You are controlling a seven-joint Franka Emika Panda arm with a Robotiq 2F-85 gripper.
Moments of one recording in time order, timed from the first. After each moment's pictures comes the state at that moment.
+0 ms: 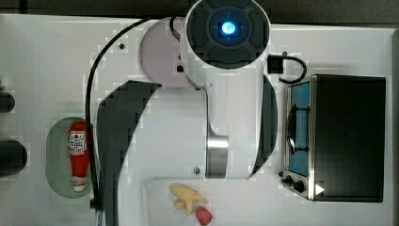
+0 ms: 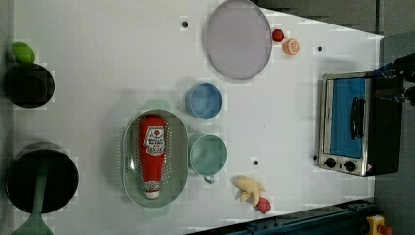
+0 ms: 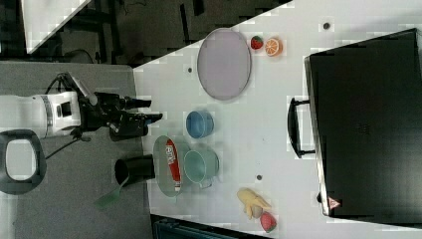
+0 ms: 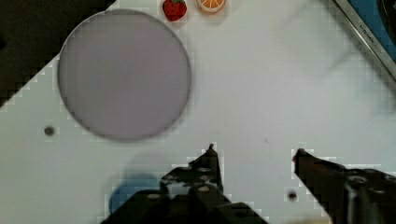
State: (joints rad) arm -0.02 0.02 0.02 -1.75 0.00 0.20 -0.05
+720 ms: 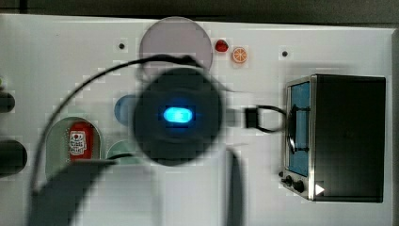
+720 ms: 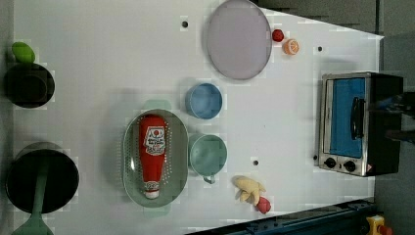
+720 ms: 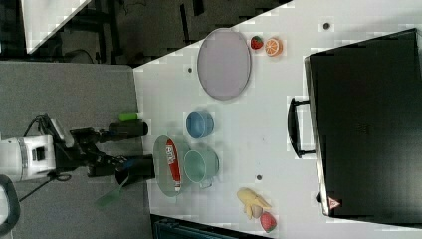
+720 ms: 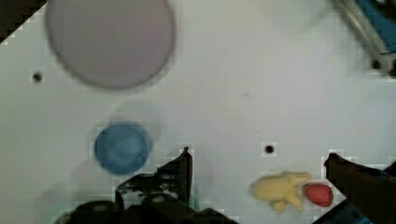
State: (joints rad) arm -0.13 -0.18 0.21 -1.89 0.03 0.12 -0.05
